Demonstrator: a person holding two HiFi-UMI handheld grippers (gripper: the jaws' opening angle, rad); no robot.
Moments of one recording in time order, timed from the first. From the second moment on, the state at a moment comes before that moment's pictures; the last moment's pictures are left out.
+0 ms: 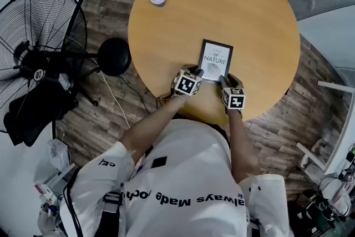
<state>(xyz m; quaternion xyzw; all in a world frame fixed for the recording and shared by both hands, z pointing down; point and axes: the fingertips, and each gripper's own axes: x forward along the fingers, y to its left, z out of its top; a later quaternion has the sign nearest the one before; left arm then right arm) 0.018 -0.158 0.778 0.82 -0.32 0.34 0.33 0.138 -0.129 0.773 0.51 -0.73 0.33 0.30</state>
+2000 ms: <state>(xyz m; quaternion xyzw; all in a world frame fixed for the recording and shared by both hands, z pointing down) 0.020 -0.144 0.678 0.85 -0.36 0.30 0.26 0.143 -0.108 0.688 0.57 -0.73 0.28 0.24</state>
